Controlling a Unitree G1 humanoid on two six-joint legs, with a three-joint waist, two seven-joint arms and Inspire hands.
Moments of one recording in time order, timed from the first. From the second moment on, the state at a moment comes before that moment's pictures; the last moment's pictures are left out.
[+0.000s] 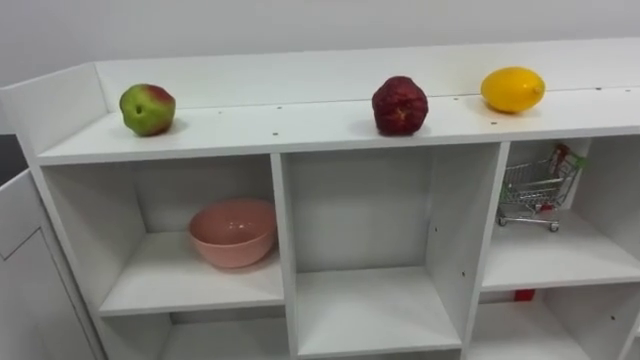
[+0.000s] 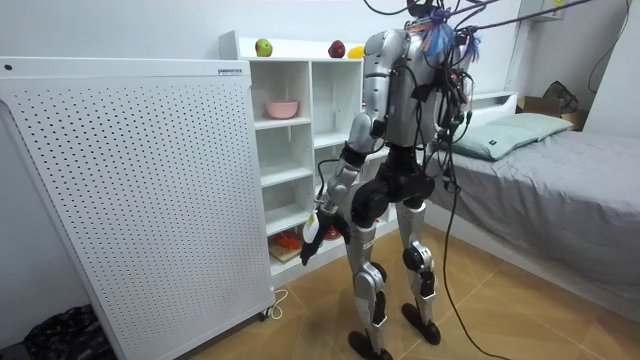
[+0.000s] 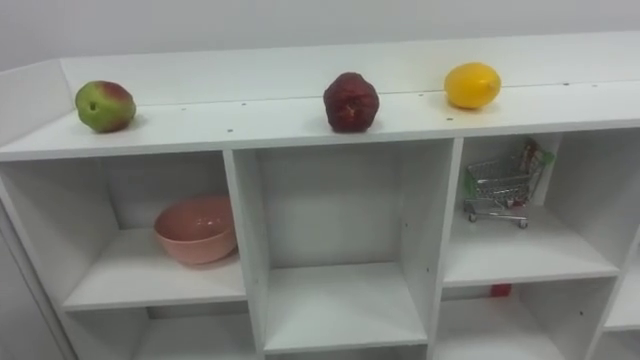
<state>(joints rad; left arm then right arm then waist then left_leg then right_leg) 0.21 0.20 0.12 1.07 0.49 0.08 0.02 0.14 -0.23 -0.24 0.18 0.10 -0.02 -0.39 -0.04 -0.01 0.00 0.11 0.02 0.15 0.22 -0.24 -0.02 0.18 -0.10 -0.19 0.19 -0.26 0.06</state>
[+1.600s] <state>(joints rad) 0.21 0.26 0.07 0.96 0.51 0.05 -0.06 -0.43 -0.46 -0.14 -0.01 0.04 -0.07 -0.30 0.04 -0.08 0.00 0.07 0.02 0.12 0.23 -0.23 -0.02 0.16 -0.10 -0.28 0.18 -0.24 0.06</state>
